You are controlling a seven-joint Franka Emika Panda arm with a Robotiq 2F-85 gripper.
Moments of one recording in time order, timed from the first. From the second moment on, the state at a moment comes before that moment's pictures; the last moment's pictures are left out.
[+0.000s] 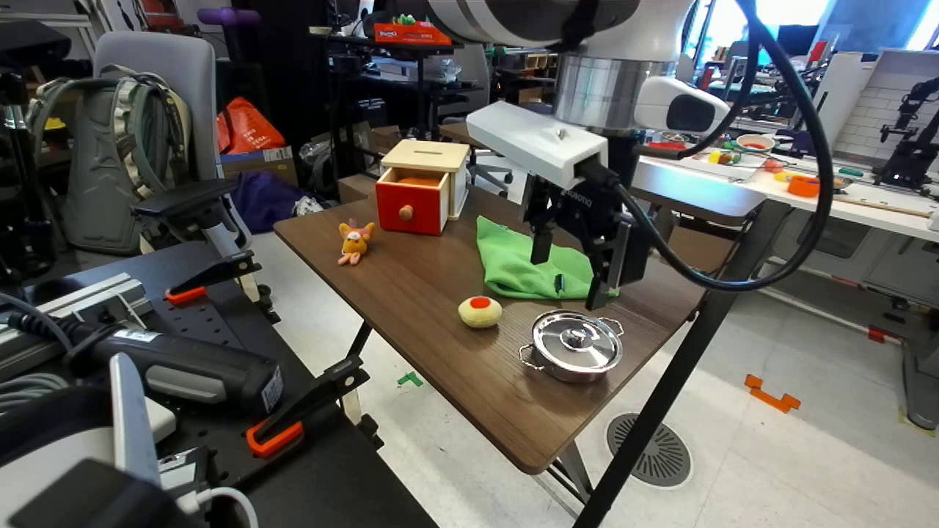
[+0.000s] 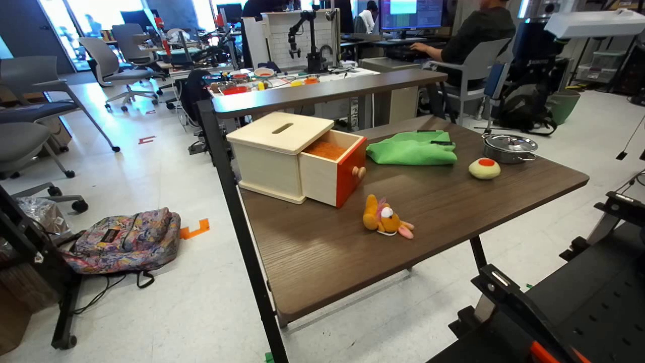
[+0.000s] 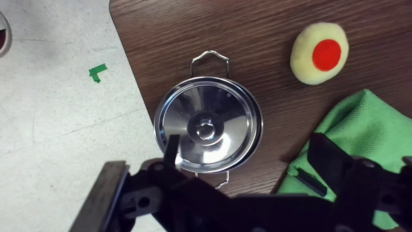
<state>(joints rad) -0.18 0.54 -0.15 -1.97 0.11 2.50 -0.13</state>
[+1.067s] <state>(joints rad) -0.19 0.68 -0.16 -1.92 0.08 2.64 -0.11</state>
